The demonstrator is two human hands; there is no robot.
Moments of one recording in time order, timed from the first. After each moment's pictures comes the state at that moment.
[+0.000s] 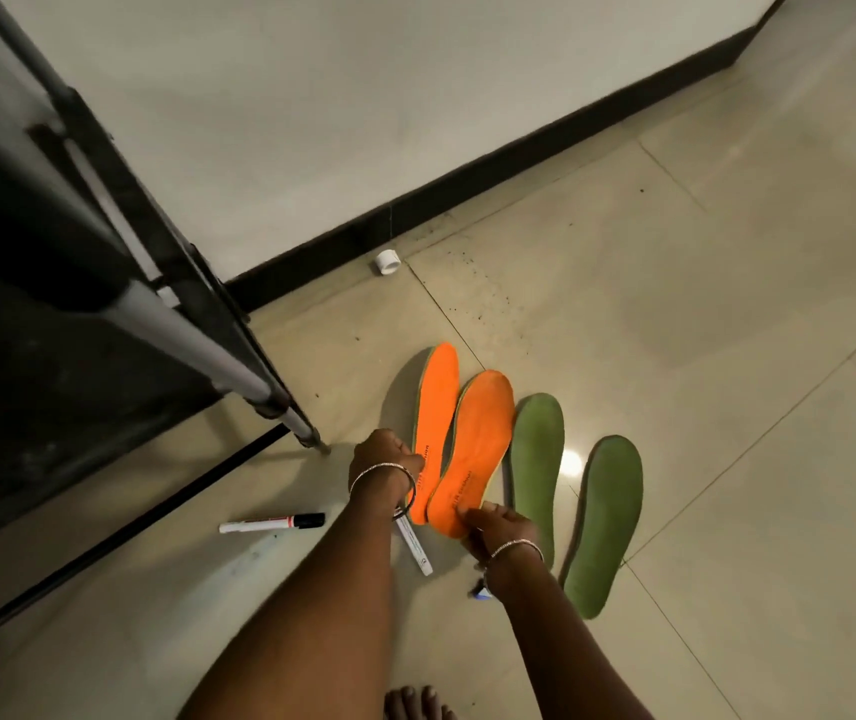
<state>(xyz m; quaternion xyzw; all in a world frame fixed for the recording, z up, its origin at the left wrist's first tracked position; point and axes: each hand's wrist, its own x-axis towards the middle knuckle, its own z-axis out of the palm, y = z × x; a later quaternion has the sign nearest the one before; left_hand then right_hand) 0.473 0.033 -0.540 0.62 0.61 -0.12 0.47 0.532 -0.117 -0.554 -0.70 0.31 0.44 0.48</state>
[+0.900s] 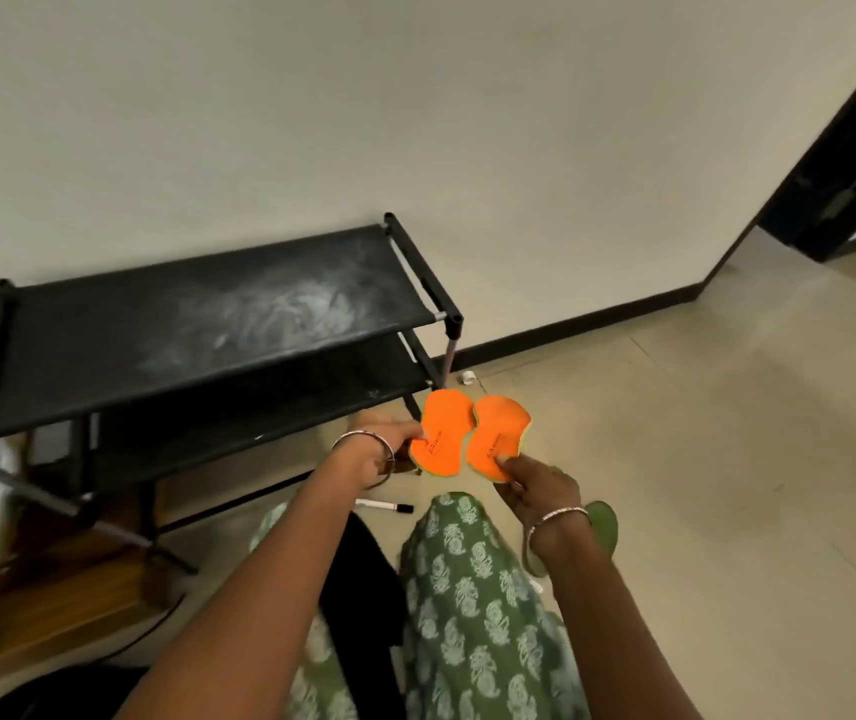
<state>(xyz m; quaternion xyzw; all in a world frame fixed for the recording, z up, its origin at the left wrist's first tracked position) 0.259 -0.038 -0.152 0.46 0.57 0.14 0.67 0.400 -0.179 -0.163 -0.60 0.09 0.45 0.65</state>
